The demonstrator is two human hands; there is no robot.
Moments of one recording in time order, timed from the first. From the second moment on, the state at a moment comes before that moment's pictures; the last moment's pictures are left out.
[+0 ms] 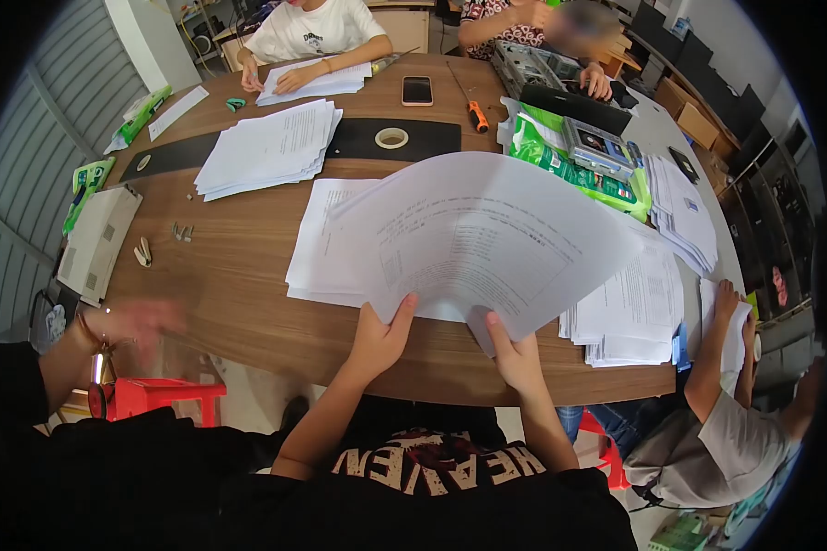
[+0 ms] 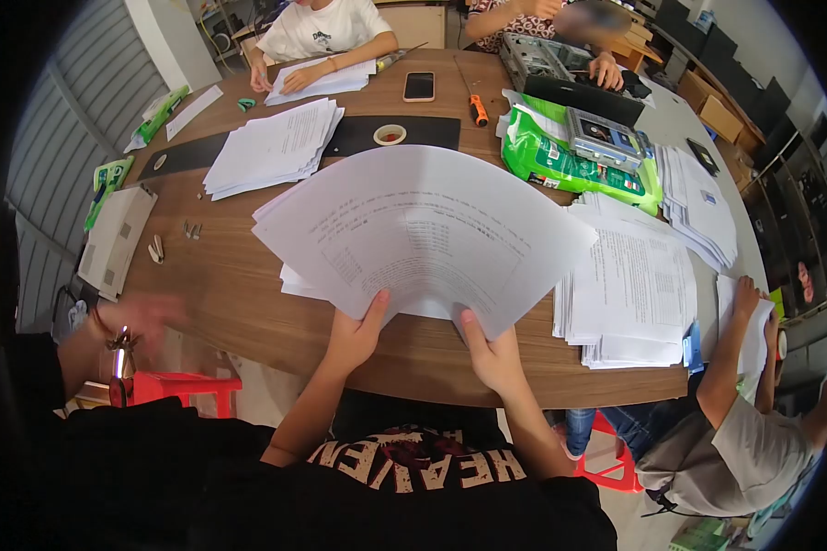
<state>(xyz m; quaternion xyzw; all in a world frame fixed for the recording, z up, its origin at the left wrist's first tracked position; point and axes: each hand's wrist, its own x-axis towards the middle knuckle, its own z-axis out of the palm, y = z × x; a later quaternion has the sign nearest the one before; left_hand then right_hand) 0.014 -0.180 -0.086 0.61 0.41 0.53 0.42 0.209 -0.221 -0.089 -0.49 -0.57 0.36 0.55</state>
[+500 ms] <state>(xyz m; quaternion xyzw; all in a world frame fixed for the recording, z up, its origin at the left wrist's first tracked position) 0.003 -0.178 -0.066 0.67 0.46 0.50 0.28 0.220 -0.234 -0.069 -0.45 -0.58 0.36 0.58</state>
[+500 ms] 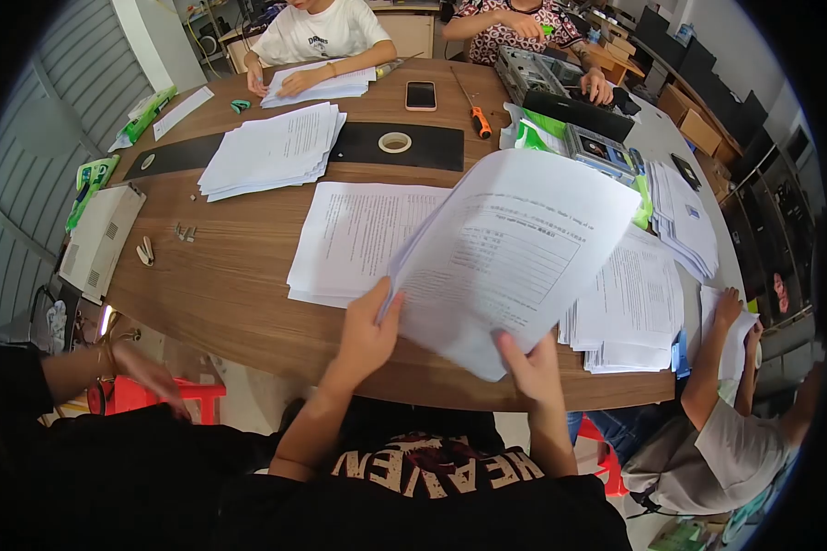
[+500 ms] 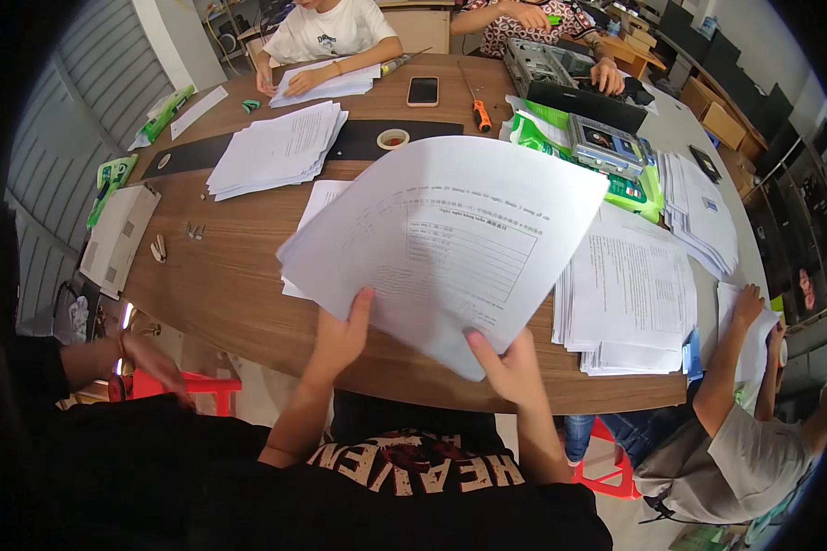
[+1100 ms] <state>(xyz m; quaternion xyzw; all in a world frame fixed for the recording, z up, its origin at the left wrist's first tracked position) 0.001 -0.117 -0.008 0.90 0.23 -0.04 0.37 0.305 -0.292 -0.041 -0.54 -0.56 0.42 0.47</state>
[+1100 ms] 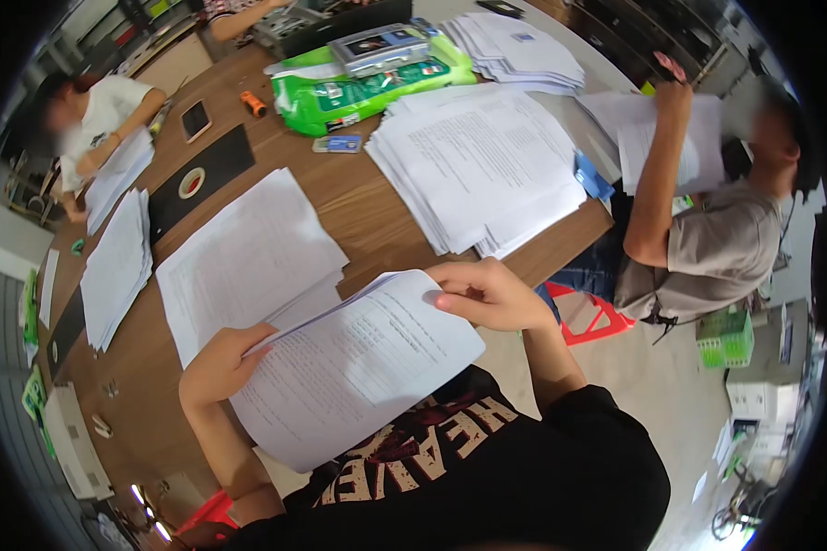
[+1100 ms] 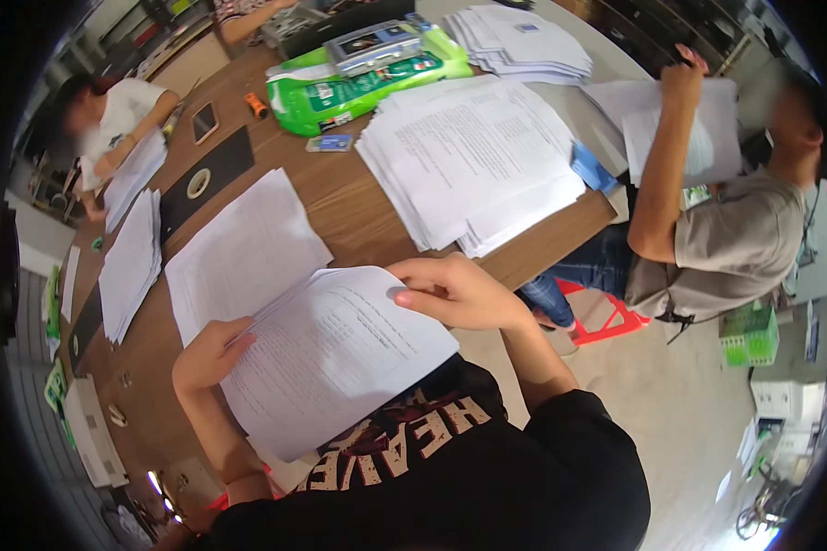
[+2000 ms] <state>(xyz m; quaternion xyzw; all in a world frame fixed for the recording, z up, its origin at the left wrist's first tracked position) 0.062 -0.093 -0.065 0.60 0.33 0.37 0.63 0.408 -0.303 -0.087 -0.50 -0.15 0.24 0.82</state>
